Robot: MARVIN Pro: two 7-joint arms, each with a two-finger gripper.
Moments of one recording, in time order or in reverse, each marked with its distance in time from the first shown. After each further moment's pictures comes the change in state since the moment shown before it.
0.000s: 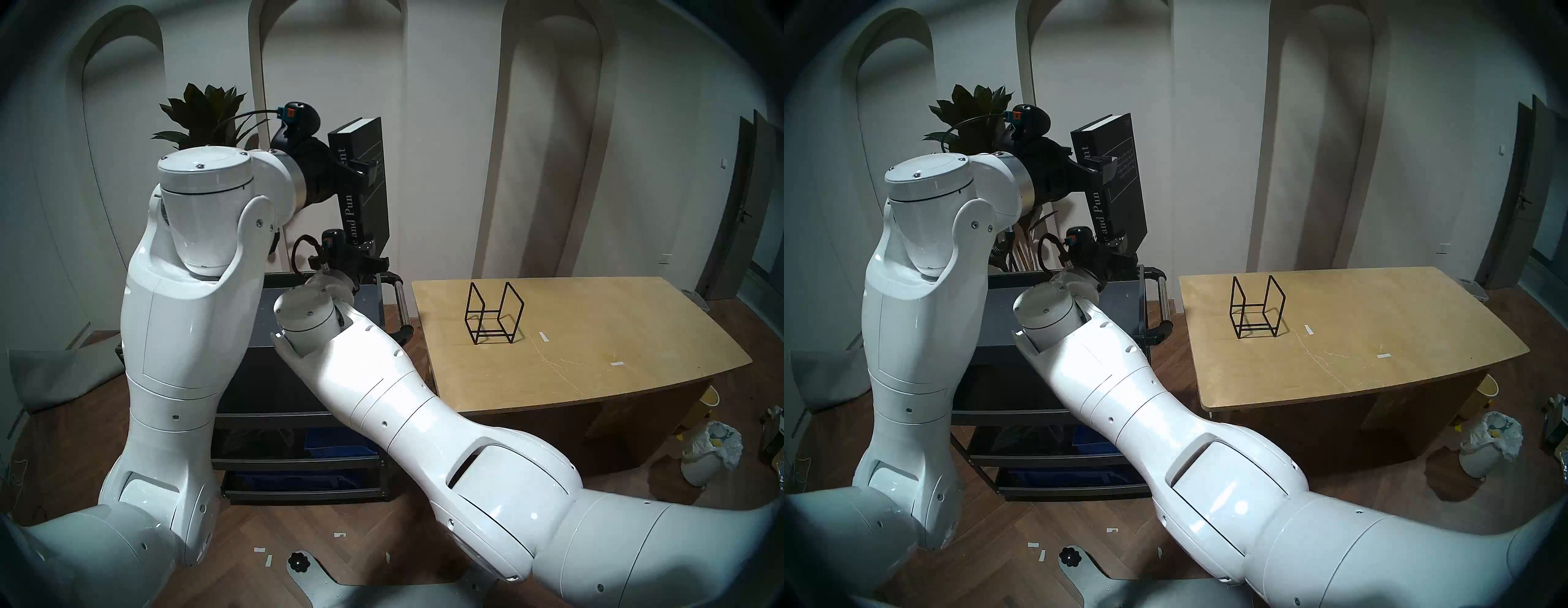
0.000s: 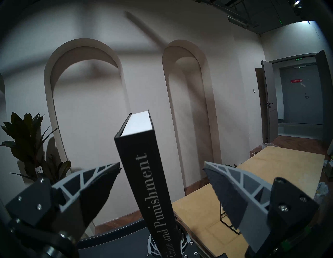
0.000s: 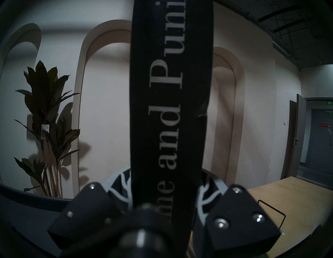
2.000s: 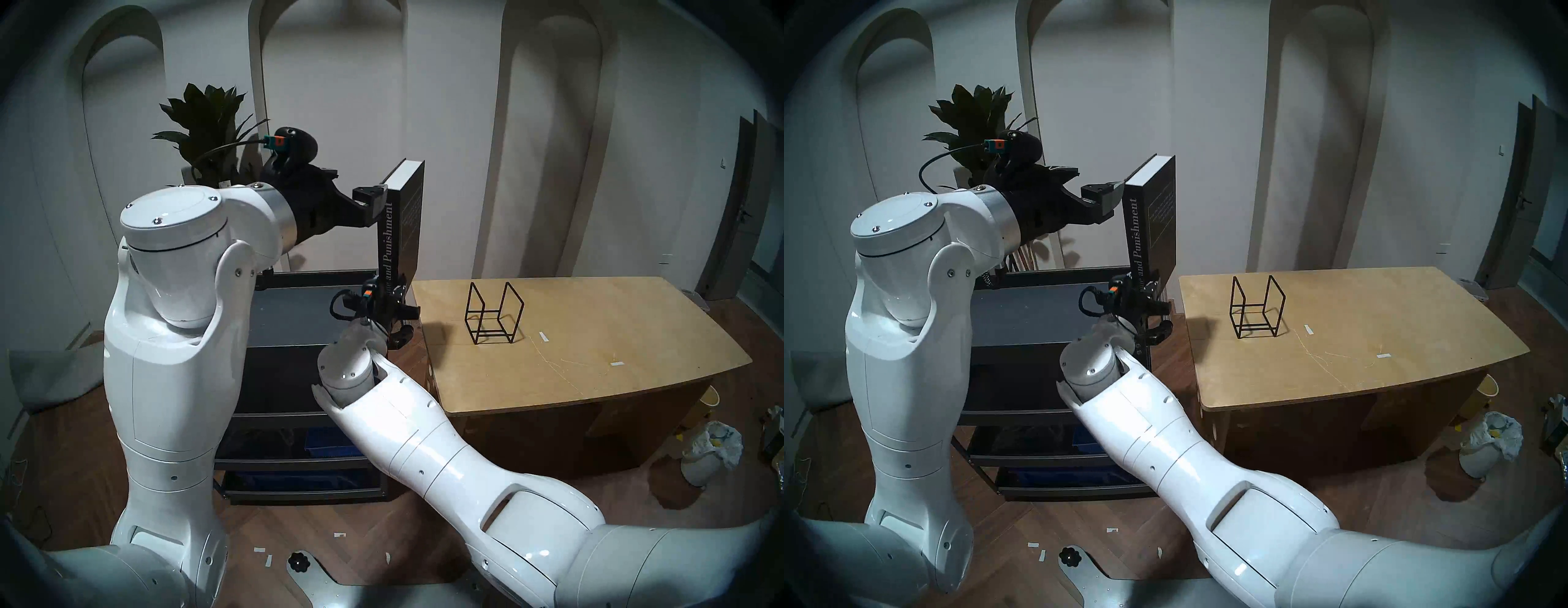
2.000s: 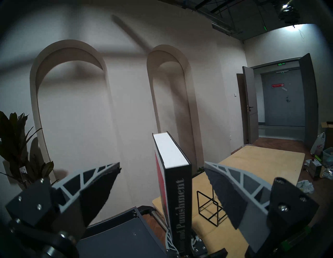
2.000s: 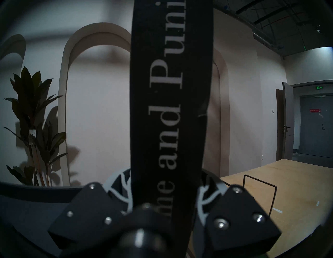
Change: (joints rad) left arm 0.192 -0.040 -0.085 -0.206 0.089 0.000 -0.200; right arm -0.159 0.121 0.000 -0.173 -0.011 -0.143 -0.025
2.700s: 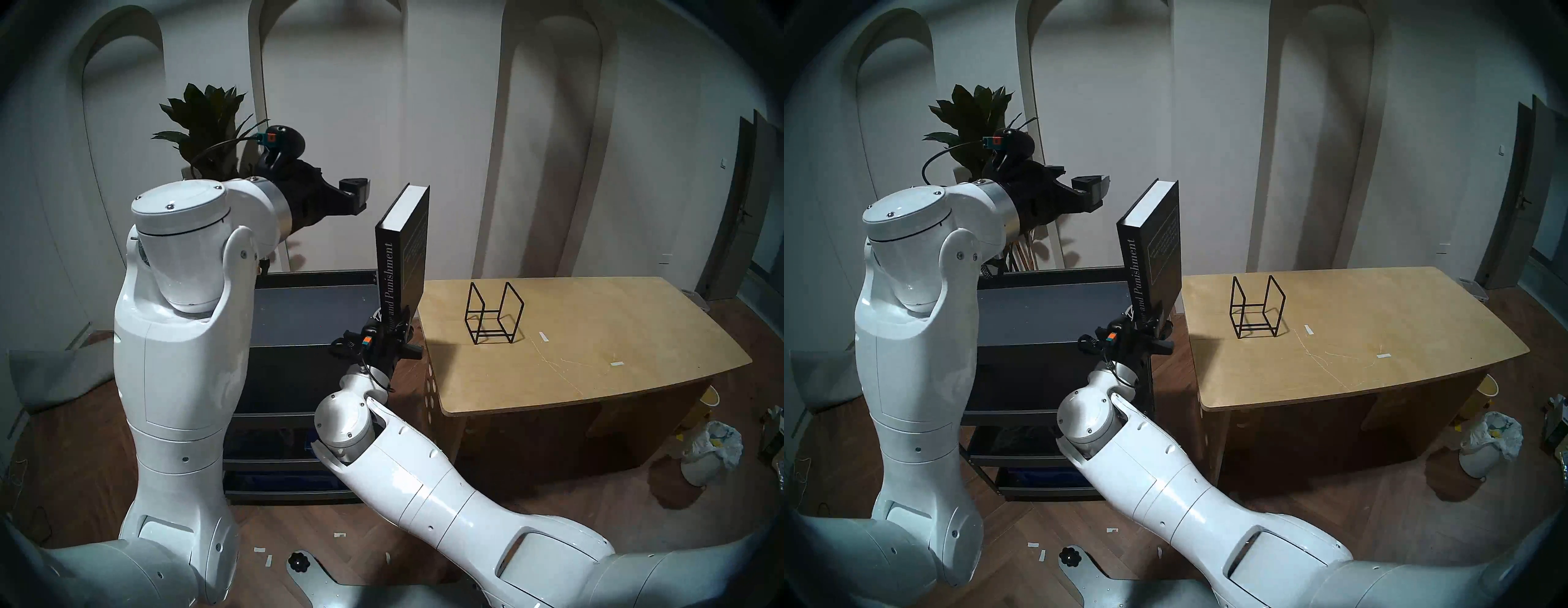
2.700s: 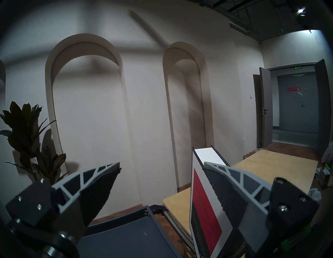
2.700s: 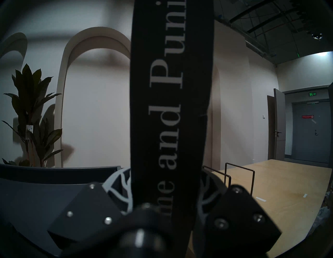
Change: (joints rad) left arm -0.022 -0.041 -0.030 0.063 0.037 0.000 0.037; right arm -0.182 0.097 -0.131 -0.058 -0.043 -0.090 -0.135
